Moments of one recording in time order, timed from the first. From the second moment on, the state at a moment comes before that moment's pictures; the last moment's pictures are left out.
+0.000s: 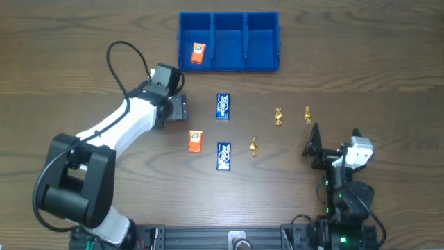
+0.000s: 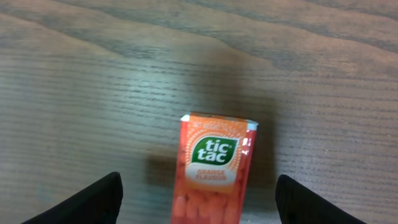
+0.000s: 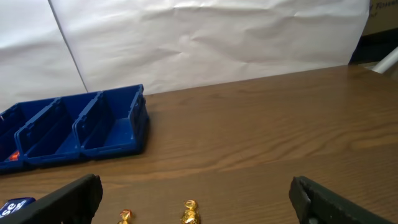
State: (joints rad) left arm -0.34 1.77 1.00 -0.47 -0.15 -0.38; right arm -0.04 0.01 0.01 -0.07 0.04 0.14
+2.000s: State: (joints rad) left arm -0.41 2.24 2.06 -0.84 -0.26 -0.35; right arm -0.04 0.01 0.01 -0.07 0.04 0.14
